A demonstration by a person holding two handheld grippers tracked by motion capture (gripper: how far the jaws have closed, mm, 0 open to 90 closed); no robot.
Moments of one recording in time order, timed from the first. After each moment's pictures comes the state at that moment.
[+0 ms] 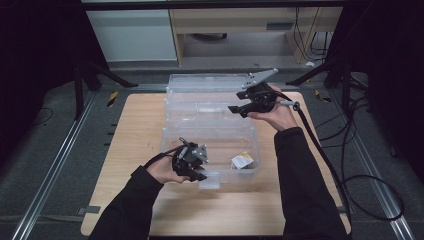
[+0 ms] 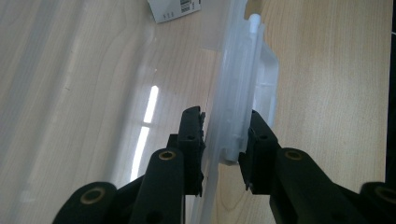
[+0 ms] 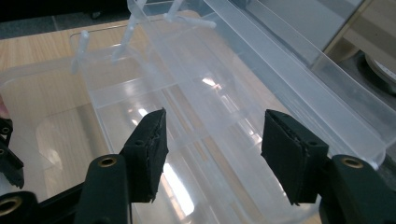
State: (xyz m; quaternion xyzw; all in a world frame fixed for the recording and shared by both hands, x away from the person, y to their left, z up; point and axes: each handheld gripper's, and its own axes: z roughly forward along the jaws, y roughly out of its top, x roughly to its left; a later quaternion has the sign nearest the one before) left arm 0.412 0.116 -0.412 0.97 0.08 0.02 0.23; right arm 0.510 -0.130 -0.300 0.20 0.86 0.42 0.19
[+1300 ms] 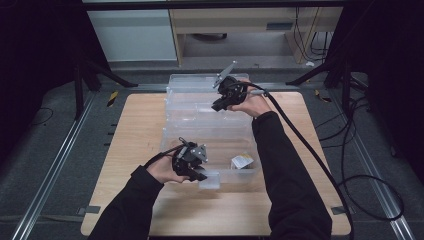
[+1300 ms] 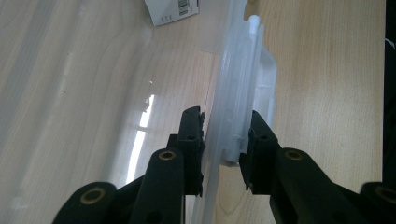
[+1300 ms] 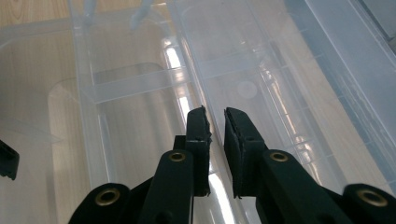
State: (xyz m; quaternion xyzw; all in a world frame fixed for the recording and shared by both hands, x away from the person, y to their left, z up) left arm 0.414 0.118 -0.414 0.97 0.08 0.01 0.24; right arm 0.563 -0.065 -0.315 0.13 0.93 0.32 0.11
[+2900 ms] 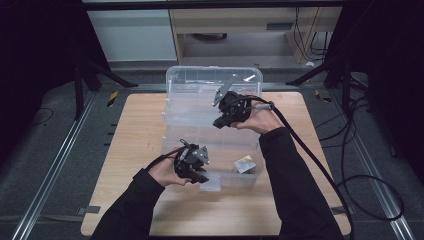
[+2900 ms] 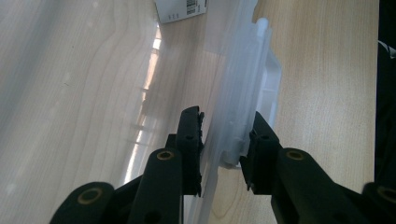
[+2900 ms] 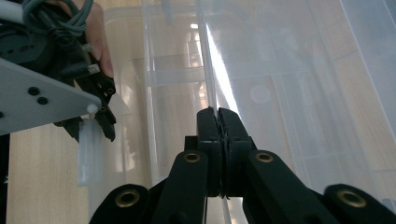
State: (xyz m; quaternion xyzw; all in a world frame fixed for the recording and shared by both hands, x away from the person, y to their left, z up) left arm 0.409 0.113 -0.414 0.97 0.08 0.01 0.24; right arm 0.488 -0.066 -0.296 0.09 0.95 0.30 0.08
